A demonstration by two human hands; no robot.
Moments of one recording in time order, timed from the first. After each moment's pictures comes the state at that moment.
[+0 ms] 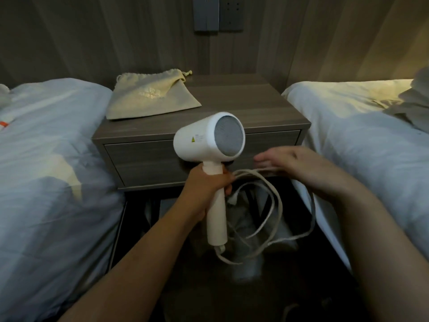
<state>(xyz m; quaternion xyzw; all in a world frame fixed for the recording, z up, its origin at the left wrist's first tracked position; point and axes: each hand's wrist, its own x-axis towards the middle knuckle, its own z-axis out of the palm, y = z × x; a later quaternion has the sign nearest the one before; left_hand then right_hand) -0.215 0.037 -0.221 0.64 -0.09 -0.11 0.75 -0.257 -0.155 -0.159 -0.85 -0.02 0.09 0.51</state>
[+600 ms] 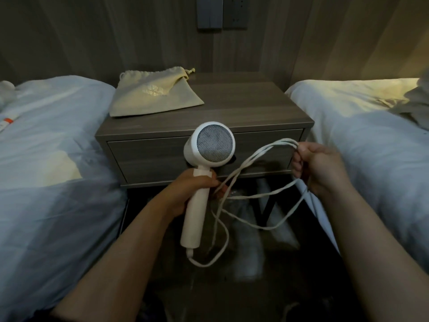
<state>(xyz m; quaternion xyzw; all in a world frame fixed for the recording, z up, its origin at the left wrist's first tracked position) -0.202 0.074 -0.223 0.63 -0.11 -0.27 0.72 -0.229 -0.176 -0.202 -0.61 0.14 -0.16 0.76</state>
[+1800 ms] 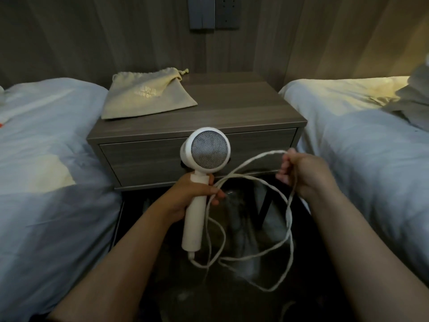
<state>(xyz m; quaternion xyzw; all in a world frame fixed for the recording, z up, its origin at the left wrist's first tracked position) -0.203 0.064 -0.232 0.62 -0.12 -0.27 0.73 -0.225 -0.168 -0.204 -0.58 0.27 -0.08 0.76</state>
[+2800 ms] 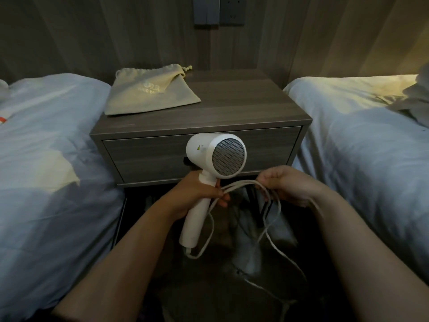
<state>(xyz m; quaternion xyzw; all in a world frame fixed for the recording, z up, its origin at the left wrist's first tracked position) -0.206 0.063 -0.230 0.67 -0.13 -0.26 0.68 -0.229 -0.163 -0.230 -0.73 0.00 0.17 0.66</state>
